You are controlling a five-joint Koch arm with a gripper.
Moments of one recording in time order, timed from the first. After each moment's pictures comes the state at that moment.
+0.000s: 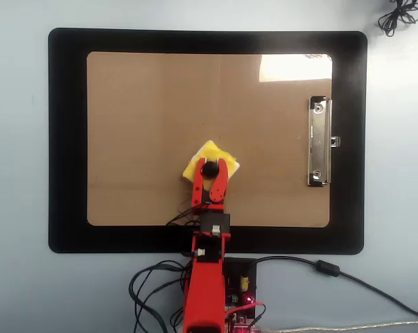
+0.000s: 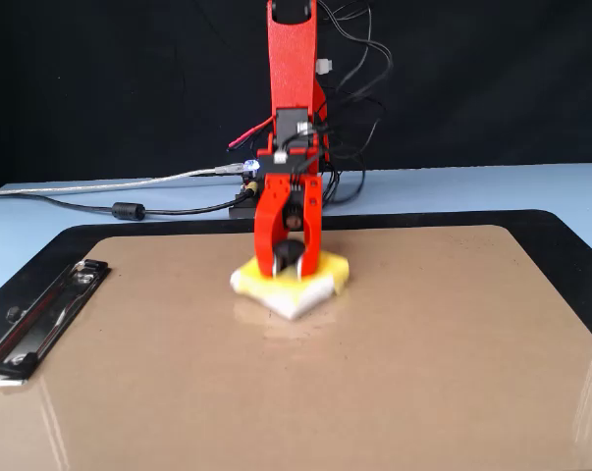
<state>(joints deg) 0.0 103.9 161.4 -29.4 -85.2</state>
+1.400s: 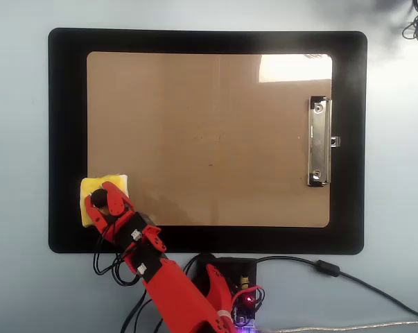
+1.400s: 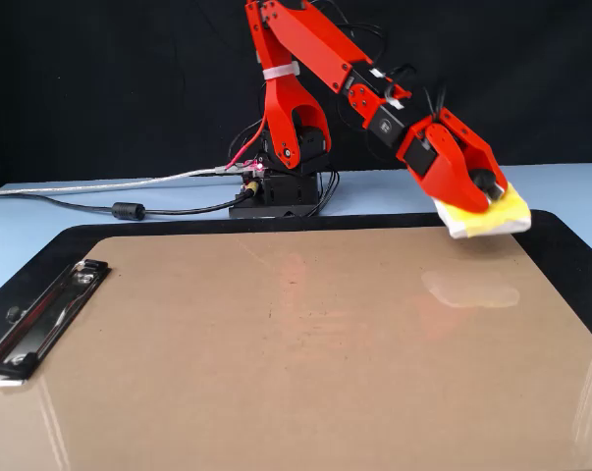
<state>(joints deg) -52.9 105.2 133.4 1.3 -101.7</state>
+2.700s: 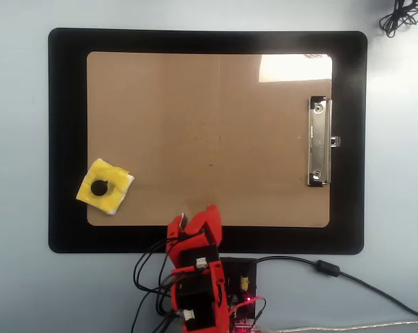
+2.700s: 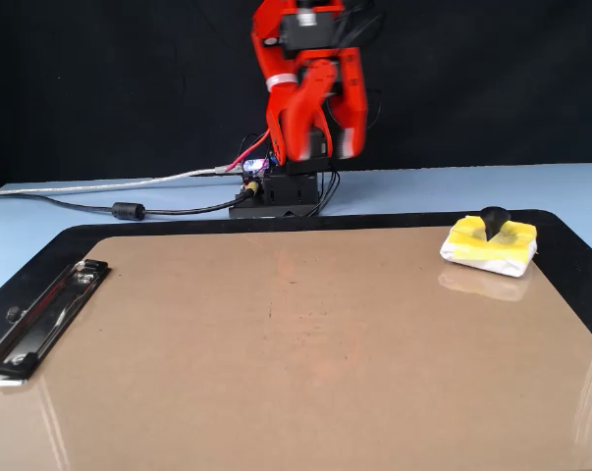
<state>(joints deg) -10.5 131.1 110.0 85.0 -74.3</state>
